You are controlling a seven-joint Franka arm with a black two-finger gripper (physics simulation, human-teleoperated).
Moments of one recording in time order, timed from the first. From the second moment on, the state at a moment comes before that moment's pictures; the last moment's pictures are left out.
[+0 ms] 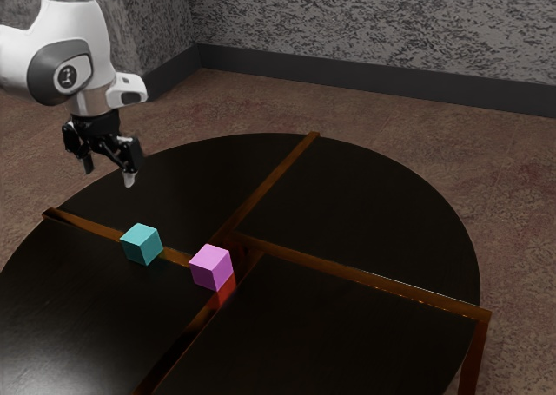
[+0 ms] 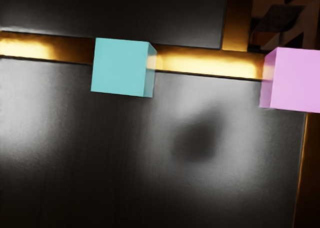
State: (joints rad) arm 0.15 -0.18 -0.02 -2.03 0.13 1.84 -0.02
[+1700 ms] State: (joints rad) arm 0.31 0.23 -0.02 -2.09 0.09 2.34 0.35
